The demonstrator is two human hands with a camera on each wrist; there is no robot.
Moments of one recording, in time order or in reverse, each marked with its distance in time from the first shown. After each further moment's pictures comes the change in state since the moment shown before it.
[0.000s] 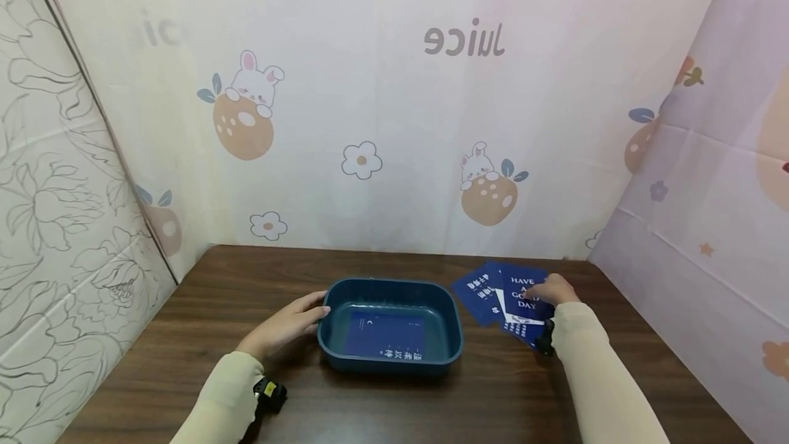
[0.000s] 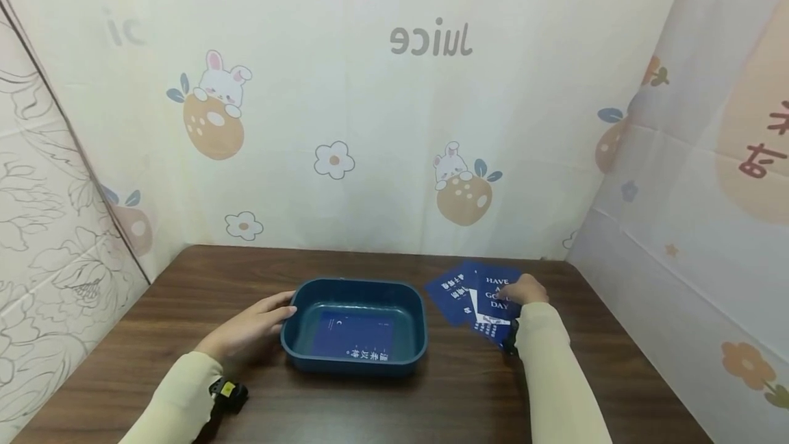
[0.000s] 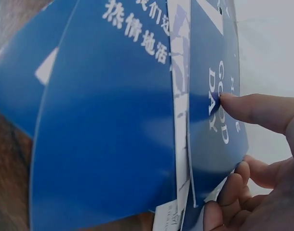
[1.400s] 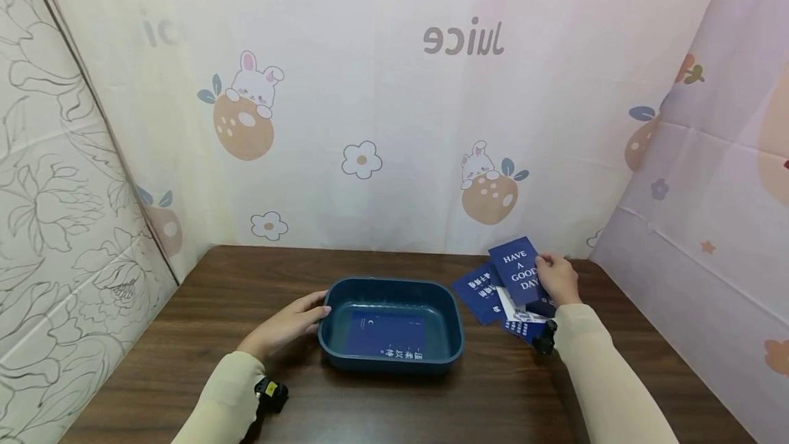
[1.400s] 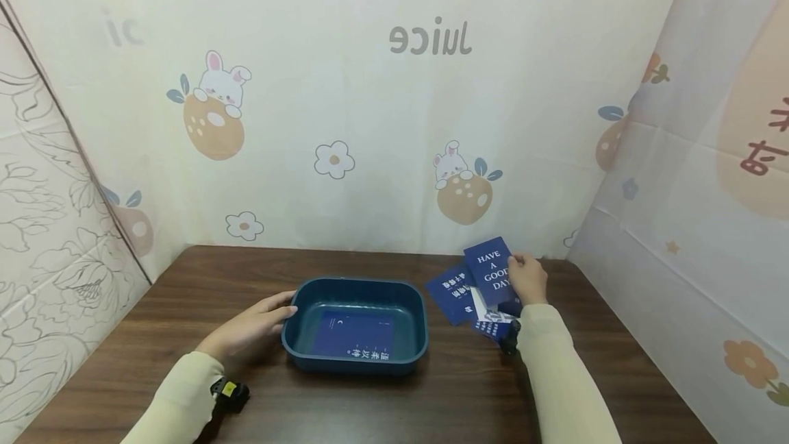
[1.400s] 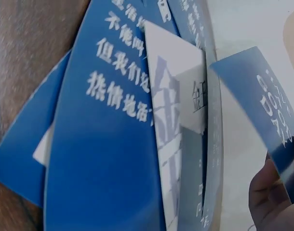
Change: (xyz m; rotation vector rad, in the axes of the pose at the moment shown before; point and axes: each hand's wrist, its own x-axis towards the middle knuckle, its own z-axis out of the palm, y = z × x) left_hand -0.001 0.003 0.001 0.004 0.009 -0.020; right_hand 0.002 -0.014 0.008 0.212 0.378 -0.113
